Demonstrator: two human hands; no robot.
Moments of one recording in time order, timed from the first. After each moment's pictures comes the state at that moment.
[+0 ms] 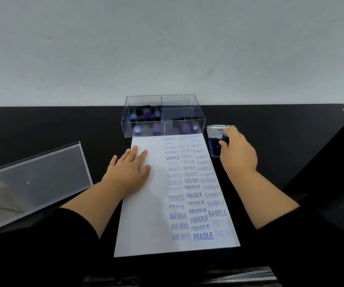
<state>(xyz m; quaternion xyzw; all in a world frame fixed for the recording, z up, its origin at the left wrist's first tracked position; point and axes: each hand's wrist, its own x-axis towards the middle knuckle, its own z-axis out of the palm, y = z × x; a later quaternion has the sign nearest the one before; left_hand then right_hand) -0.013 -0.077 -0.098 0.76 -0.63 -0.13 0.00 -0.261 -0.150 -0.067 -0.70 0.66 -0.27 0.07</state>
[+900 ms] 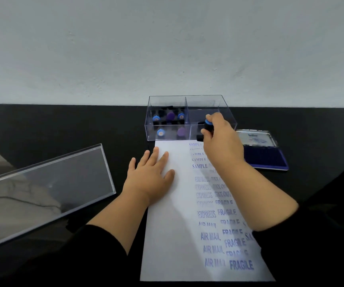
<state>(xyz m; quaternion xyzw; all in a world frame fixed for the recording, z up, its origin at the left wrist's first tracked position) -0.006 -0.083 -0.098 0.77 -0.62 -0.13 0.02 -0.161 -0.167 -0.054 -0.75 0.54 -0.34 0.16</state>
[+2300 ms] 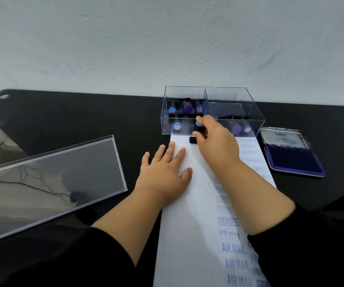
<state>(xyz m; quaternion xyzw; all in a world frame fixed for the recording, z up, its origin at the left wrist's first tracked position) -0.004 -0.086 -0.103 0.77 -0.63 -0.13 0.03 -0.113 -0.183 -0.088 -0.78 0.51 -0.30 0.18</state>
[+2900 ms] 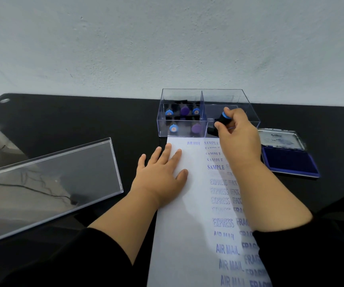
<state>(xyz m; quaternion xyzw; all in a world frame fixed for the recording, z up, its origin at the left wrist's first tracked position) -0.005 -0.086 -0.101 0.77 -0.62 -0.13 0.03 -0.150 -0.190 -0.074 -0.68 0.54 -0.43 0.24</state>
